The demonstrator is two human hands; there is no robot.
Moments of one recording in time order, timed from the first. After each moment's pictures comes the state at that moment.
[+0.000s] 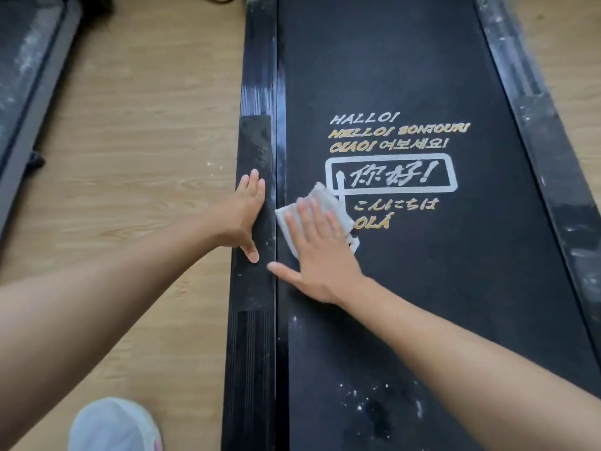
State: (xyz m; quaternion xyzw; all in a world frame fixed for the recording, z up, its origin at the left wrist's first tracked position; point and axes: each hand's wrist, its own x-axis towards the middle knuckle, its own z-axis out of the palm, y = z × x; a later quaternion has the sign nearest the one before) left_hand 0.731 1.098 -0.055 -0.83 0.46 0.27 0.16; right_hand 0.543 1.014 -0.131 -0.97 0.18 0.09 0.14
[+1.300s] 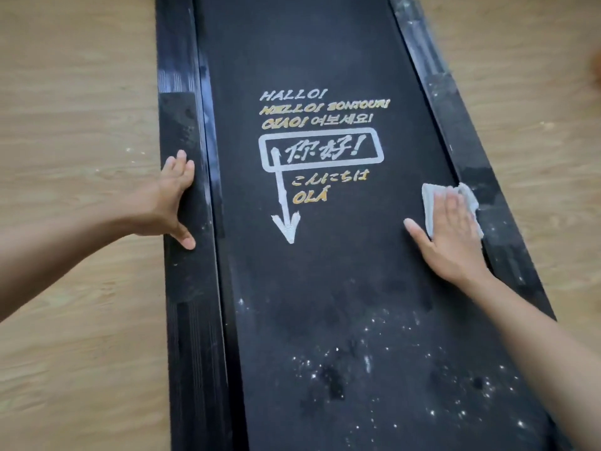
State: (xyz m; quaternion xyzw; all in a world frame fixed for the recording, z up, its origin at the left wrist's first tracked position) left_hand 0.739 1.111 -0.059 -0.83 0.47 0.29 0.08; right_hand 0.304 0.866 -0.114 -0.84 0.53 0.07 0.14
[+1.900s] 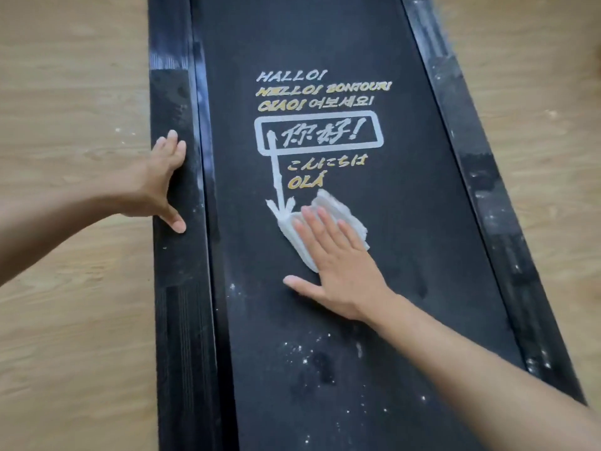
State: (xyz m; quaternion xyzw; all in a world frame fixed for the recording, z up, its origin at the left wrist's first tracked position) left_hand 0.733 1.108 -0.063 -0.83 0.46 0.30 0.06; right_hand 0.387 1.000 -0.131 -0.97 0.22 0.08 0.11
